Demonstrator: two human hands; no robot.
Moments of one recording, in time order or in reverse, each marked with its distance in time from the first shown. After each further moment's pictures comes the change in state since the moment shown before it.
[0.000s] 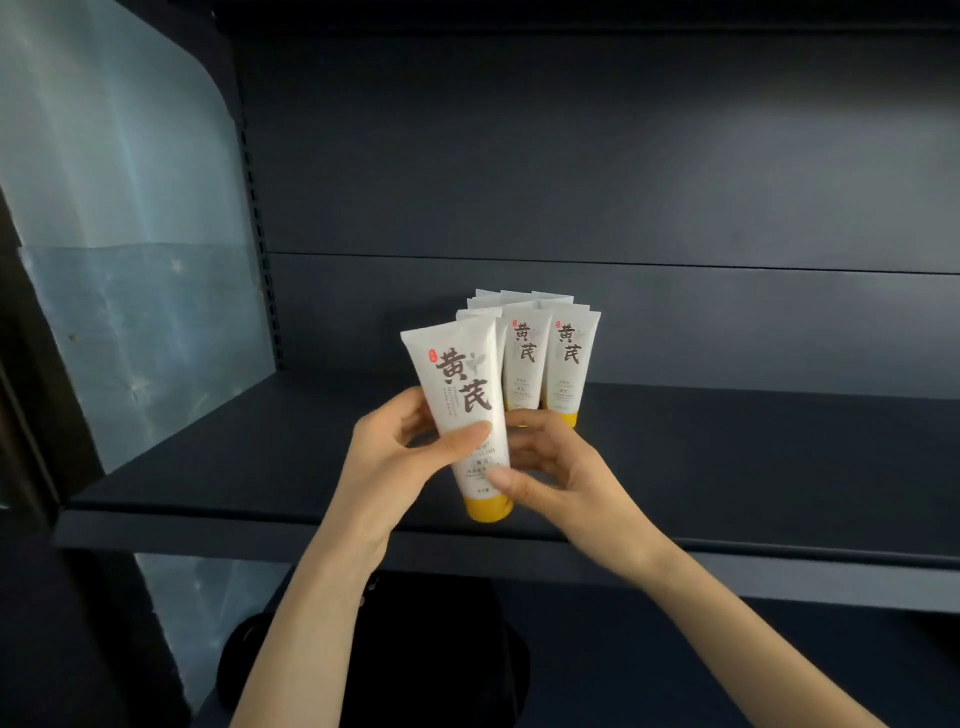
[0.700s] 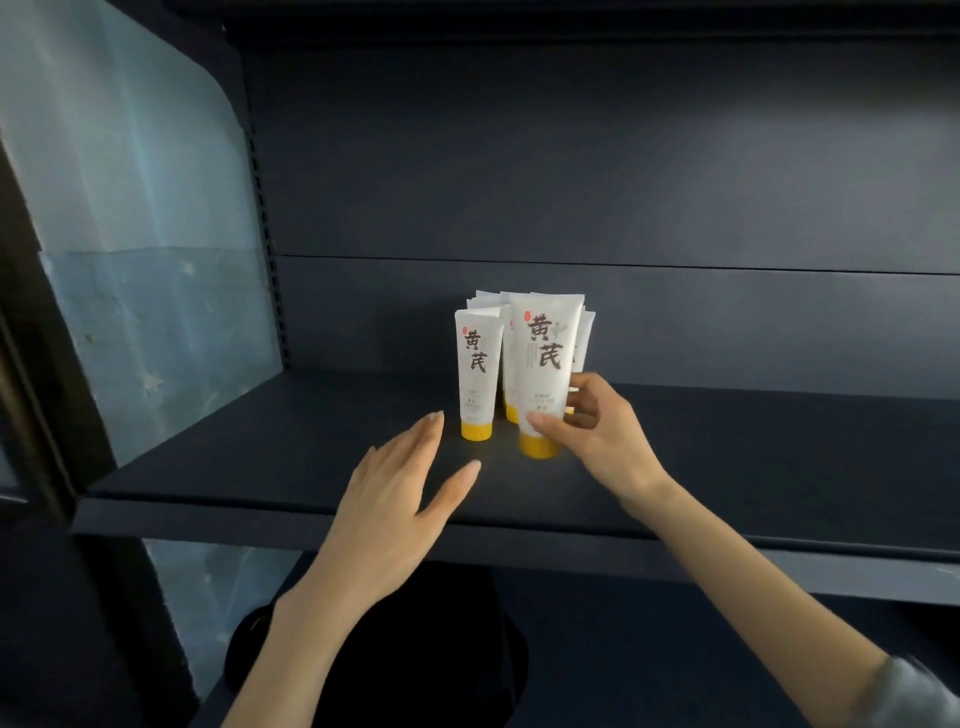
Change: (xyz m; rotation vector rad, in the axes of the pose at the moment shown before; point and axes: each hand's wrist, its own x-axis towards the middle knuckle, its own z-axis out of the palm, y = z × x) left_hand -0.027 -0.023 -0.004 1.001 -0.092 0.002; right_hand 0.028 0.015 -0.041 -0.050 0.278 0.072
